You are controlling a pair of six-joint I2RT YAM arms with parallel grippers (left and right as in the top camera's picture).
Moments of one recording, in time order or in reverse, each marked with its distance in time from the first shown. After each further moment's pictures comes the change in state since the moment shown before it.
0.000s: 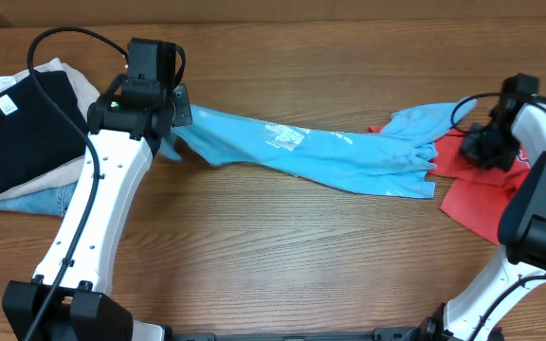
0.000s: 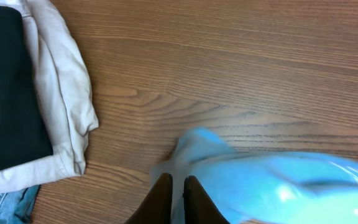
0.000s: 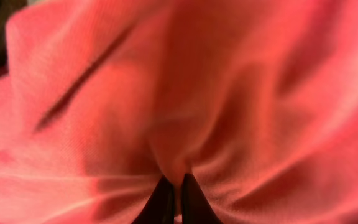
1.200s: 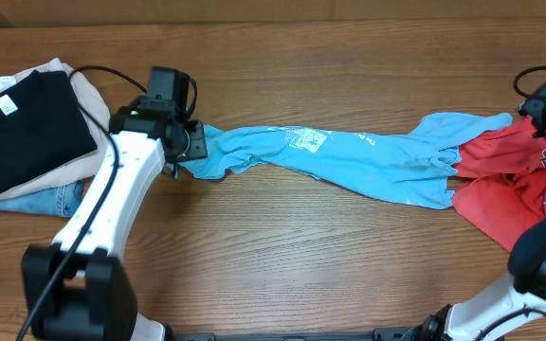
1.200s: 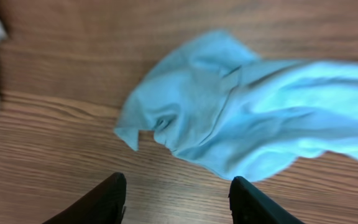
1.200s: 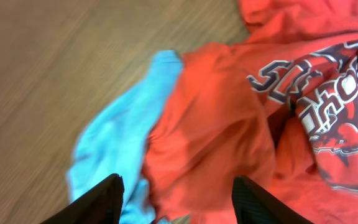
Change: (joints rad) left arm 0.000 0.089 -0.172 -0.025 0.184 -0.045; right arm -0.103 -0.191 0.254 -0.142 -0.061 0.128
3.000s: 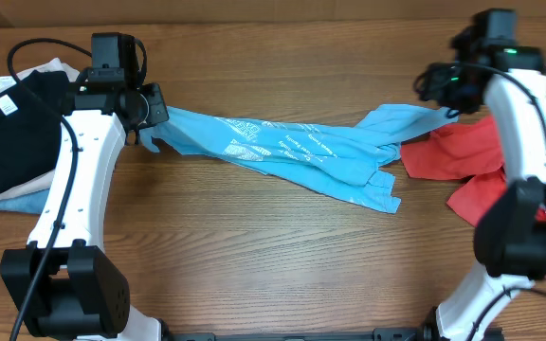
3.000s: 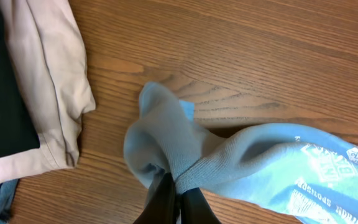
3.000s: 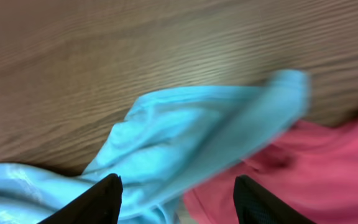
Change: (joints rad) left arm 0.167 0.031 0.220 -0.022 0.003 0.064; right arm 0.378 0.122 0.000 0.104 -0.129 -0.198
